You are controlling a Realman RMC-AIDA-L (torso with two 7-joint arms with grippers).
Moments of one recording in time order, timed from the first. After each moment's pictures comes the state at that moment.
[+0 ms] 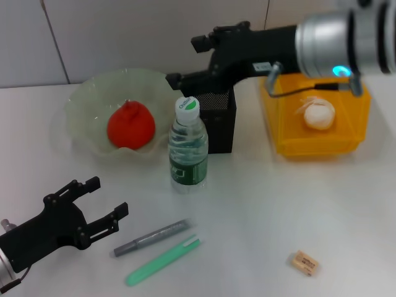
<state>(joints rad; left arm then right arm) -0.41 -2.07 0.59 0.26 1.78 1.43 -0.80 0.48 2.08 1.78 1.59 1.08 -1.15 2.20</state>
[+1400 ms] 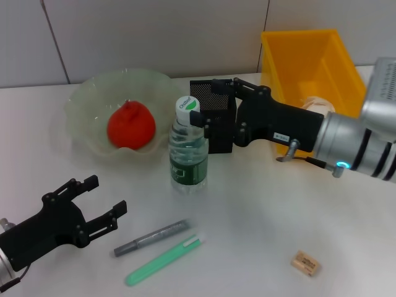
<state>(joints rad) -0.41 -2.07 0.59 0.26 1.77 1.43 -0.80 0.51 2.08 1.91 0.59 1.94 -1.23 1.04</state>
